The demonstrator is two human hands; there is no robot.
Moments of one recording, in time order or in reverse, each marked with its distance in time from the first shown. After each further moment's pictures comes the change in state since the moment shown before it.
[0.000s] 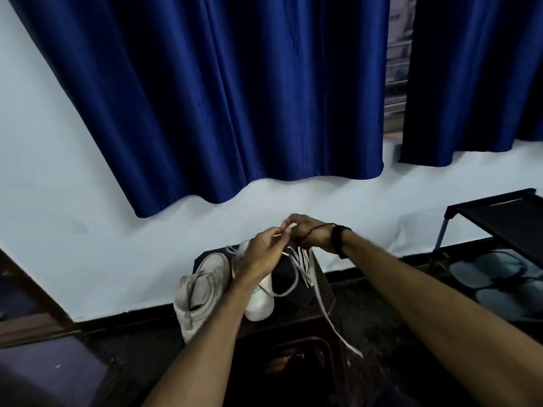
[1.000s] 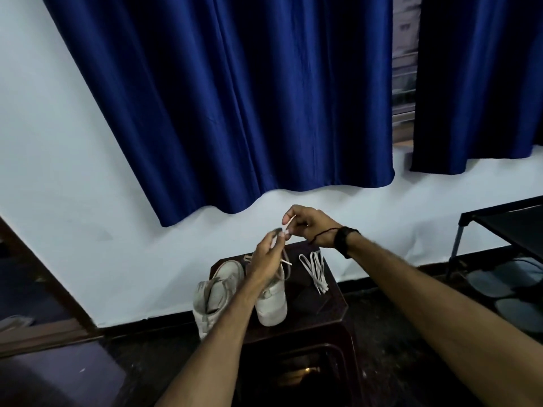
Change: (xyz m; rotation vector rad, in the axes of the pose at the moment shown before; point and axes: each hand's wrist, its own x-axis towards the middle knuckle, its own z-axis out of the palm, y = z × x) left_hand -0.008 -0.005 -0.011 -0.198 0.013 -0.068; right_hand -0.008 -0.031 0.006 -0.276 0.105 -0.216
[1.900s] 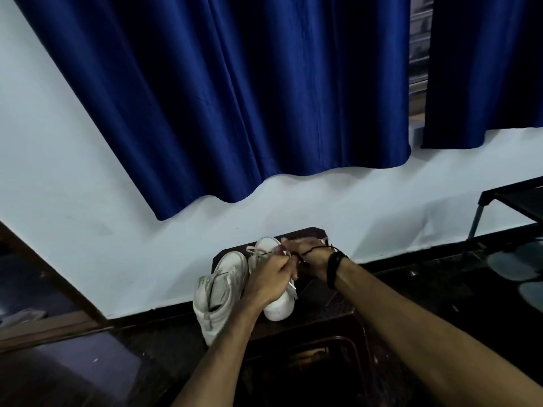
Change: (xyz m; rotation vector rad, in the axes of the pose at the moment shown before) left_hand -0.012 -0.039 -0.005 0.528 -0.130 0.220; right_hand 0.007 0.054 0.082 0.724 0.044 0.384
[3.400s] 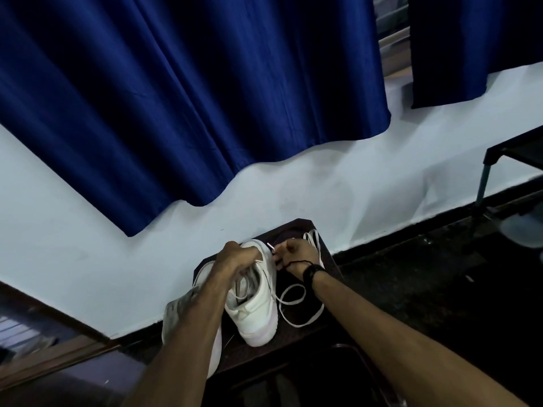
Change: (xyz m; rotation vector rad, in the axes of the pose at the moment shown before) left_hand 0.084 -0.021 -0.004 -0.077 -0.046 -0.769; right_hand 0.082 0.075 -0.033 -0.222 0.371 -0.089
